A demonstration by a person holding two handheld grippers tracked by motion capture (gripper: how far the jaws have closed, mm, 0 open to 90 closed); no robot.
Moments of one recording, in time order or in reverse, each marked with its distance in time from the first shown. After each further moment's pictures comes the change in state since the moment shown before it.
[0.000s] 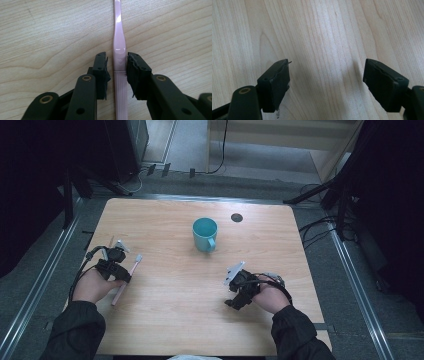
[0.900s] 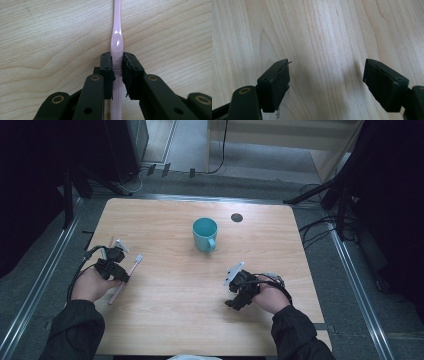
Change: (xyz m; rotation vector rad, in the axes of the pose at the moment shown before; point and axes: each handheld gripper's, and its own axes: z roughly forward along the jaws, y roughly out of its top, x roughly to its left) left arm 0.007 0.000 0.000 0.008 -0.024 0.010; right arm 0.000 0.000 0.001 0.004 -0.001 -0.014
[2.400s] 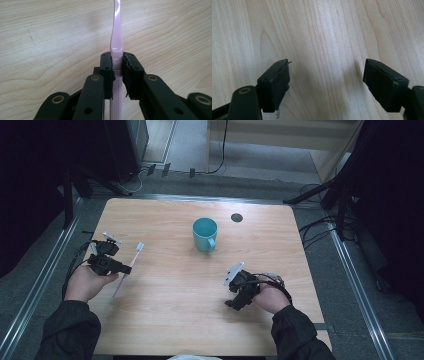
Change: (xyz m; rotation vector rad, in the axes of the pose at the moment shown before) left arm -0.004 -0.005 -0.041 -0.200 -0.146 0.001; right arm 0.000 0.000 0.000 -0.001 0.004 -0.001
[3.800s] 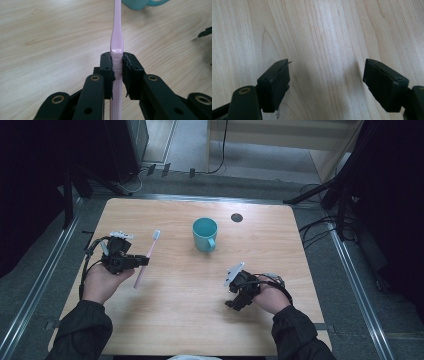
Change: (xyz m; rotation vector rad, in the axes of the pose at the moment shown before) left arm -0.048 0.011 -0.007 -0.261 -0.082 0.113; right arm 0.001 -0.001 -0.001 -0.004 -0.001 0.000
